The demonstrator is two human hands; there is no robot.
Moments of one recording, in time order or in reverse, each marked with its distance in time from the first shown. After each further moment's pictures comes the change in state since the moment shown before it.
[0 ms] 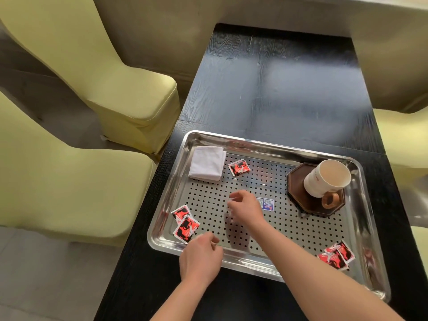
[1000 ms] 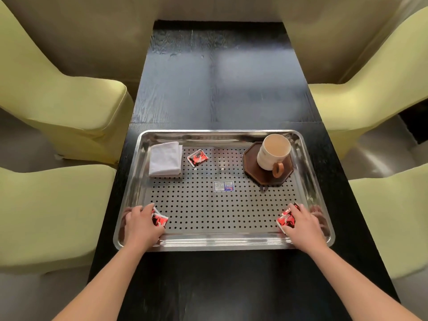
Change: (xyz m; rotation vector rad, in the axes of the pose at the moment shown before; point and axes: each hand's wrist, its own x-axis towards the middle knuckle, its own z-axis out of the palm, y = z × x) left_hand 0.075 -0.044 -0.029 0.300 -0.023 0.051; right_hand -0.109 0.156 -0.161 -0.564 0.260 0.245
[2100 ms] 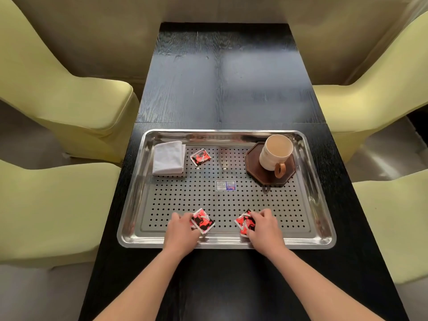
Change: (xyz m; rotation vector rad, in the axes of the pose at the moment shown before) left_hand -0.040 0.068 0.041 -0.173 -0.108 0.098; right_hand -0.025 -0.077 0.038 0.049 -0.060 -0.211
